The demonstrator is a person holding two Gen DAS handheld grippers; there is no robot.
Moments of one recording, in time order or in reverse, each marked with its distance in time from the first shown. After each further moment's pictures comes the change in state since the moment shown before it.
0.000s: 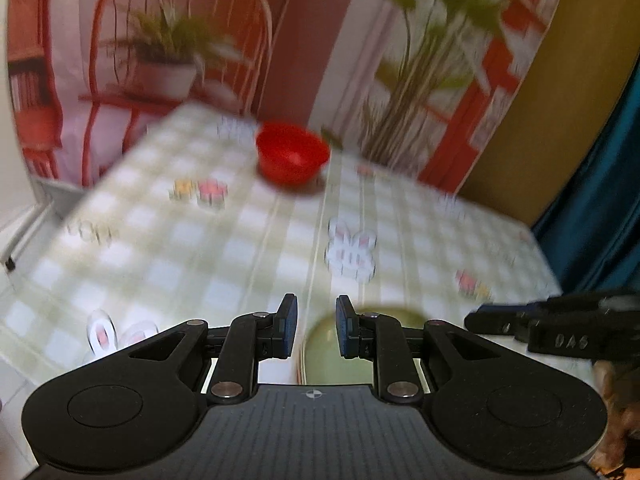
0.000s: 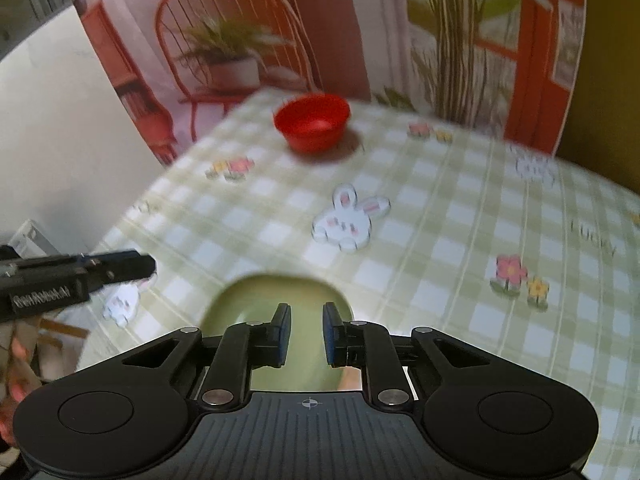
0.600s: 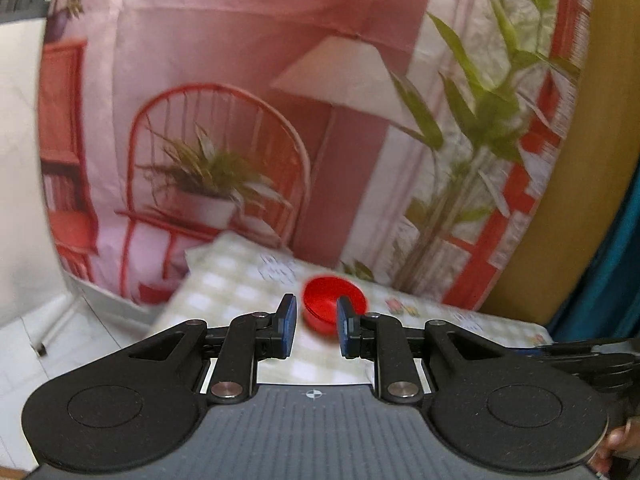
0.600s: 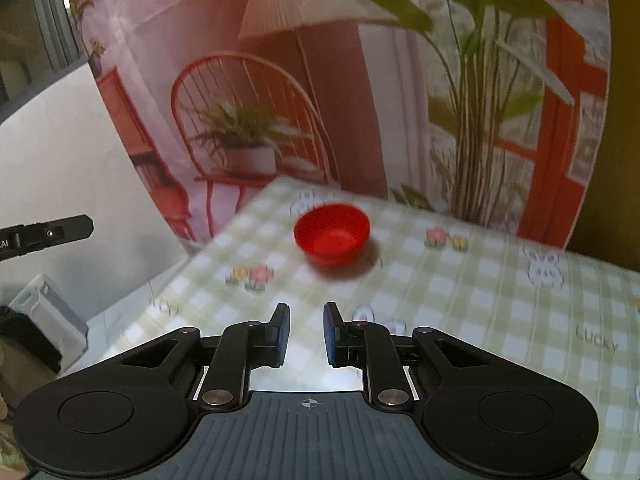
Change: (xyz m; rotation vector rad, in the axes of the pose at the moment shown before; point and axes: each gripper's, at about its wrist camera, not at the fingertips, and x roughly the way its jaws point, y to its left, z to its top) left arm -0.052 0.018 0.104 0.018 -0.250 0.096; right arm -0.010 0.010 0.096 -0.002 -0.178 0.033
